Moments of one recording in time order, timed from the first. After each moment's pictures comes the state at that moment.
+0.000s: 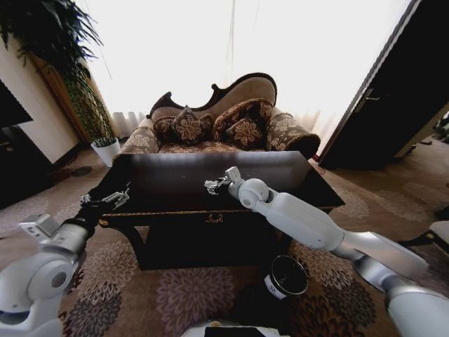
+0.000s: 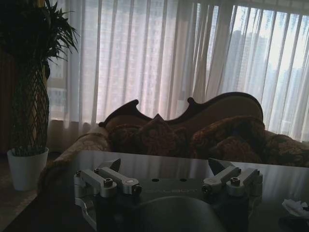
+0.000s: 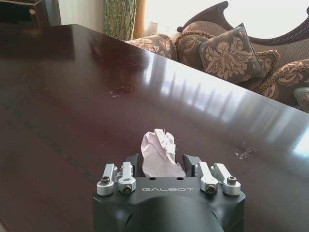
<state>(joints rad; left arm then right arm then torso) 1.43 -1.14 -1.06 -2.38 -0.78 0.59 -0.03 -0.15 0.99 -0.56 1.71 1.03 -0.68 0.33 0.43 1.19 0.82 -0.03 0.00</state>
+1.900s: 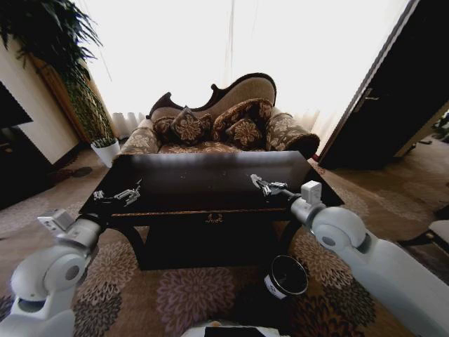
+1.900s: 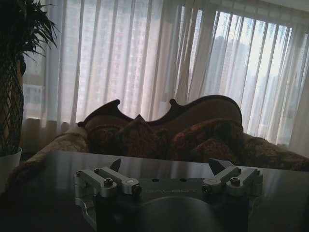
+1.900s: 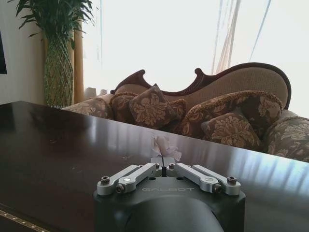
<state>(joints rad) 1.36 -1.14 -0.95 -2.37 -0.78 0.58 -0.03 -1.12 0.65 0.50 2.32 0.95 -0.57 0.26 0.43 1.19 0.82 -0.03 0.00</state>
